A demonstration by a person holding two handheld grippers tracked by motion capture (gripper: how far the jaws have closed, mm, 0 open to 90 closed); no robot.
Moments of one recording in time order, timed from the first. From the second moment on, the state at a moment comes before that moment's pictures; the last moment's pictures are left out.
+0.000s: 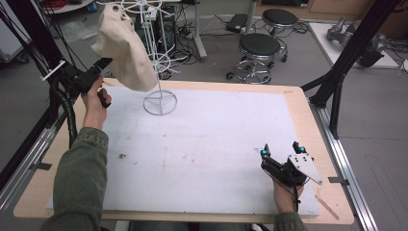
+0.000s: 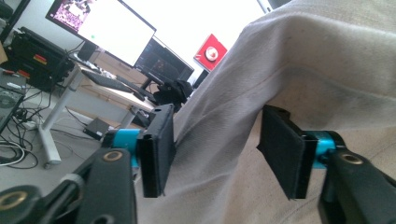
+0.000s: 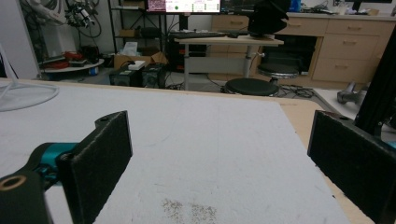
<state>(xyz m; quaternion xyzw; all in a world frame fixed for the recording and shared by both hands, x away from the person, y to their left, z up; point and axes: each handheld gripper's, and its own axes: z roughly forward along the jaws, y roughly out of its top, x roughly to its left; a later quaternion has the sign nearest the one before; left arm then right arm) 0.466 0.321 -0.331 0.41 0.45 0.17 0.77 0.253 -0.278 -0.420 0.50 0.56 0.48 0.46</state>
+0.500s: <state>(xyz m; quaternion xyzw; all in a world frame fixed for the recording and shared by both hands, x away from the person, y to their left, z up) 0.434 0.314 -0.315 0.42 0.45 0.23 0.75 0.252 -0.276 -0.419 0.50 0.56 0.48 0.46</state>
